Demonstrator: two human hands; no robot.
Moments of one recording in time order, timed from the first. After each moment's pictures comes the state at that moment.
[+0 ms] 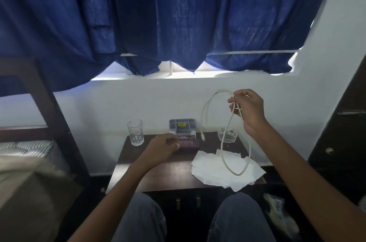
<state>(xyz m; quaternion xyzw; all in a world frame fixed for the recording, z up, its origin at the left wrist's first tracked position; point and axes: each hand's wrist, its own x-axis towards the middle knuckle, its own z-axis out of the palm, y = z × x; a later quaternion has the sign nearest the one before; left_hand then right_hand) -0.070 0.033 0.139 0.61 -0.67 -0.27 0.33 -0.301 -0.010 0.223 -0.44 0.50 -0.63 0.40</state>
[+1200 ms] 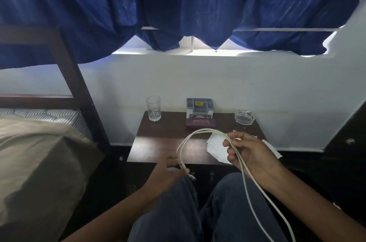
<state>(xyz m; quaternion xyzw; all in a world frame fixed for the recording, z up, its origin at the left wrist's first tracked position) -0.052 0.149 0.090 0.60 -0.43 -0.53 0.41 -0.261 0.102 0.151 -0.32 0.40 -0.46 0.73</state>
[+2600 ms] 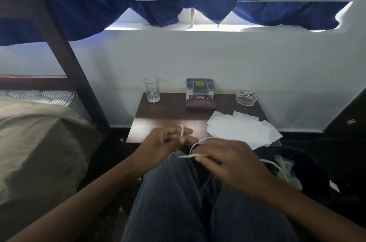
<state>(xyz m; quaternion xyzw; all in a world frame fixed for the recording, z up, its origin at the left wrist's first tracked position) -0.040 0.148 0.120 0.49 -0.58 -0.51 0.41 -0.236 0.146 0.136 -0.91 0.31 -0.25 0.07</state>
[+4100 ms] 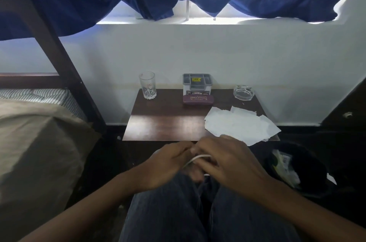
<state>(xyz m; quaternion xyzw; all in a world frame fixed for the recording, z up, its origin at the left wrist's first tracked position) -0.058 0.162 0.113 0.46 -0.68 -0.49 0.28 -0.234 0.148 0.125 -0.90 0.32 -0.29 0.02</state>
